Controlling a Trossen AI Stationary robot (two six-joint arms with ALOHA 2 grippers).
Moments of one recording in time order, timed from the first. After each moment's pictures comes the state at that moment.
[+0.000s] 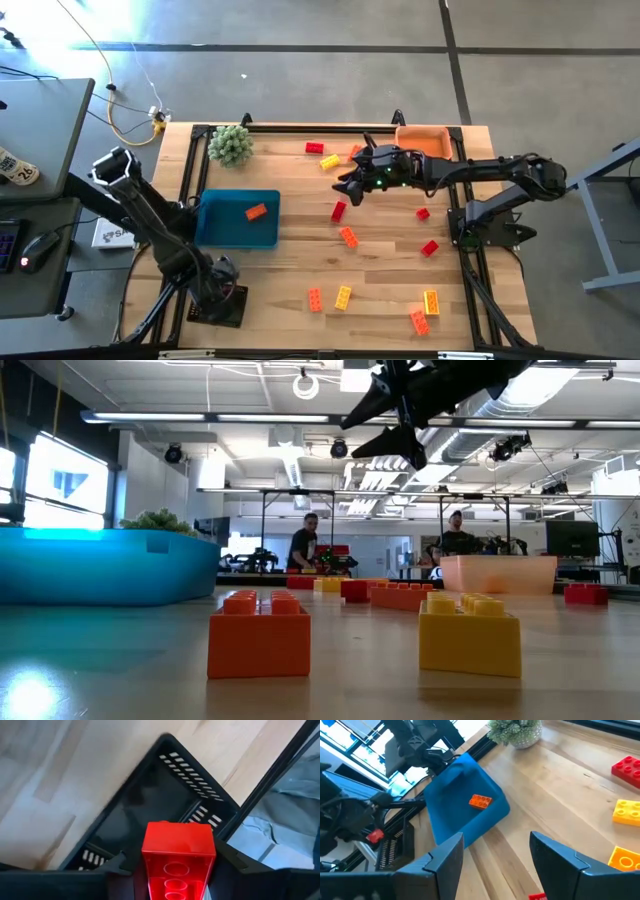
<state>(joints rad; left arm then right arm) -0.77 1.38 0.93 -0.82 0.05 -1.49 -0.17 1.37 0.95 -0.03 -0.06 0.59</state>
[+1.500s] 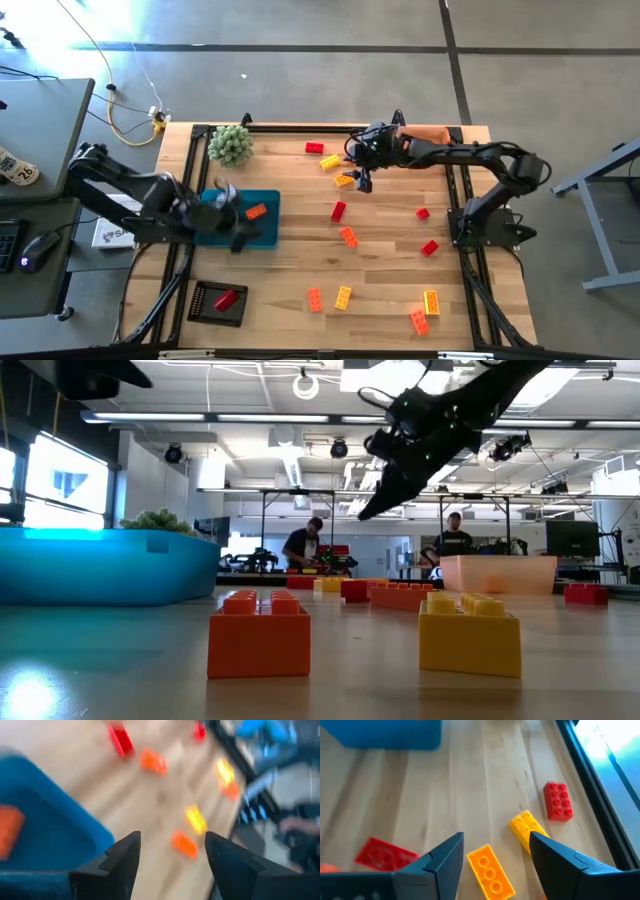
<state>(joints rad) -0.30 0.94 0.93 -0.73 -0.36 -1.10 -0.47 1.57 0.95 -0.09 -0.24 -0.38</state>
